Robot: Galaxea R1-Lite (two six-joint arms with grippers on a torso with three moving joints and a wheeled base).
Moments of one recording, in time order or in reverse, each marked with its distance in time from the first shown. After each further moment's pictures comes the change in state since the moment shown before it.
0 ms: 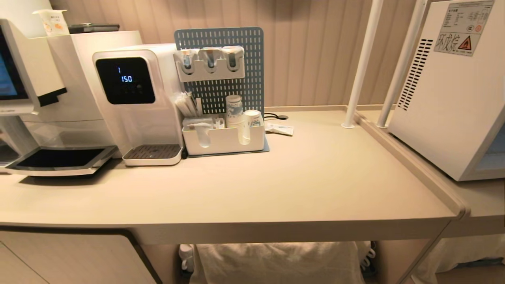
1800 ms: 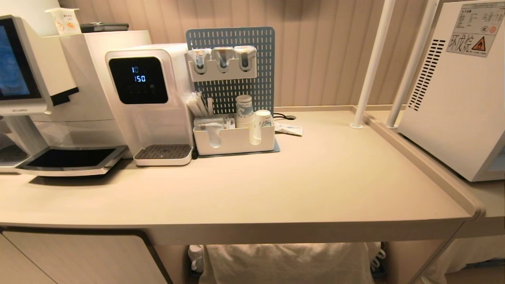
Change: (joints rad) left arm 0.000 0.000 0.000 0.002 0.002 -0.007; right arm 0.034 0.640 -0.657 0.381 0.157 0.289
